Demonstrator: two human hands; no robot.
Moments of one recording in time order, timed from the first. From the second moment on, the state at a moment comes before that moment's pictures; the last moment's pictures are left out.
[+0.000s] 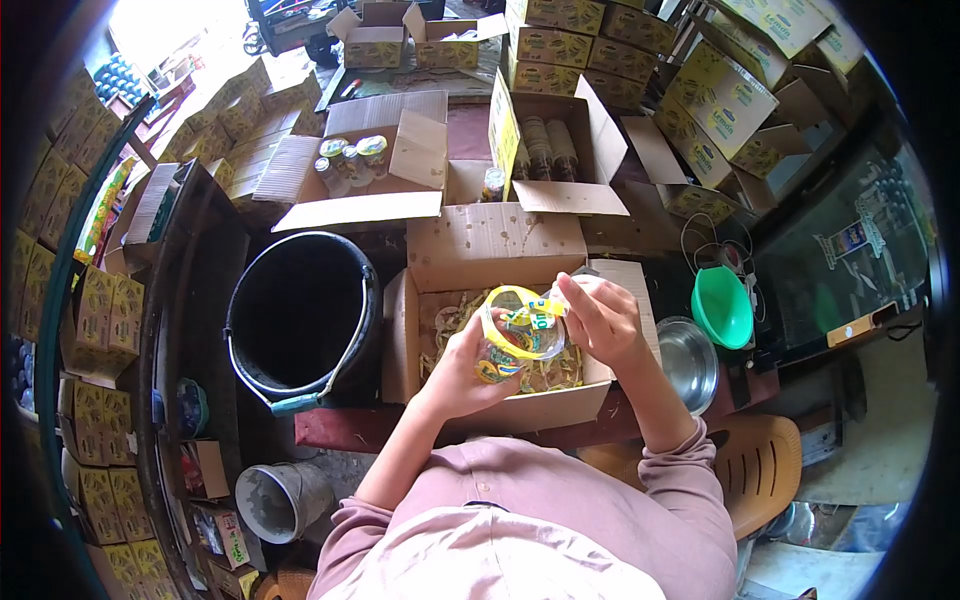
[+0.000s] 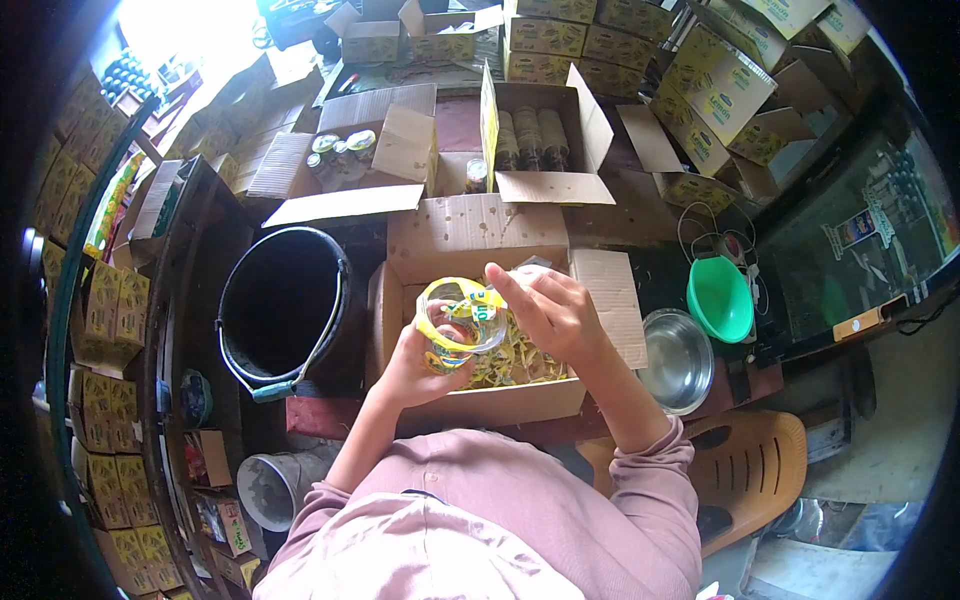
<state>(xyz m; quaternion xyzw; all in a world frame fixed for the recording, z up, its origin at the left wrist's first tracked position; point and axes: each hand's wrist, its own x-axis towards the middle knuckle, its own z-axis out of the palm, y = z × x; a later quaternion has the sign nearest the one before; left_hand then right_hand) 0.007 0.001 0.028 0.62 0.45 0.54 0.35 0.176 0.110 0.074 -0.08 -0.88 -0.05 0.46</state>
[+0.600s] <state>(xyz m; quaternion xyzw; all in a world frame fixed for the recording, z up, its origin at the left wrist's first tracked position) -0.002 0.004 0.019 0.57 0.37 0.48 0.55 0.172 0.114 0.065 -0.03 -0.89 -0.04 0.45</state>
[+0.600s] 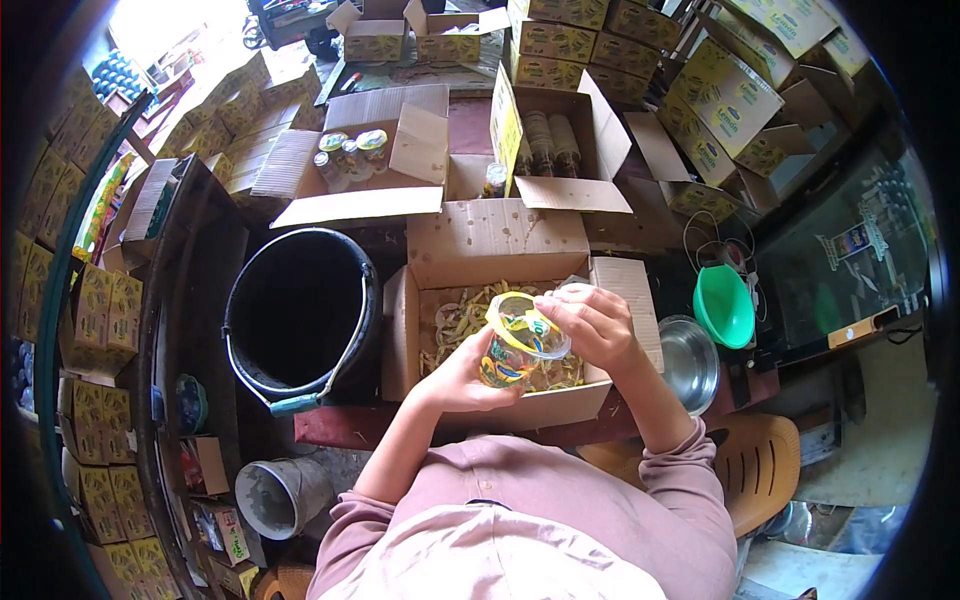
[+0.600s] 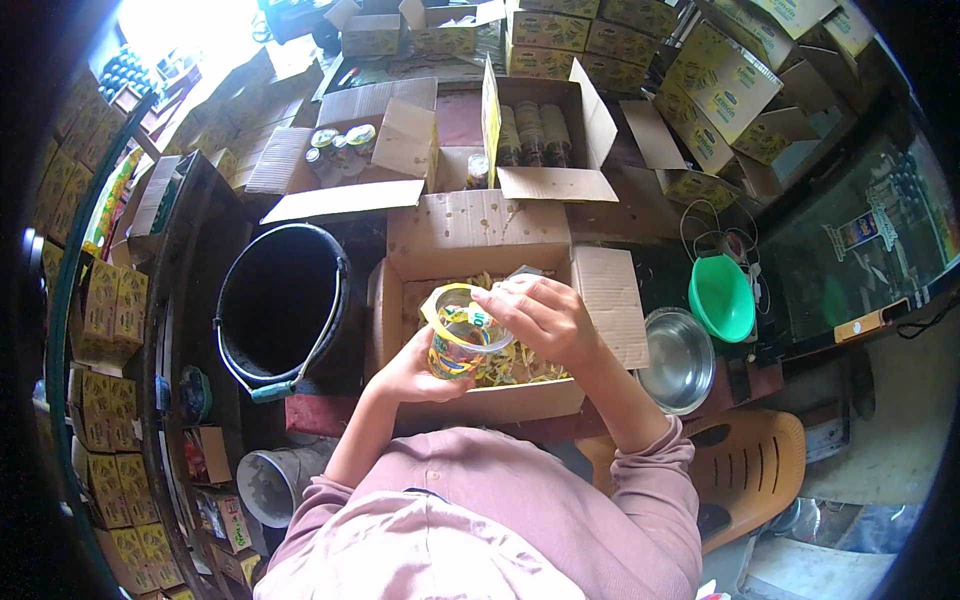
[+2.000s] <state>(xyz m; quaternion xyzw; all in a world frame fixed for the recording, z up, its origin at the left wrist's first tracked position) 0.027 0.007 -0.021 0.08 -0.41 0.29 0.86 0.138 0.110 0.050 -0.01 -0.86 0.11 0.50</state>
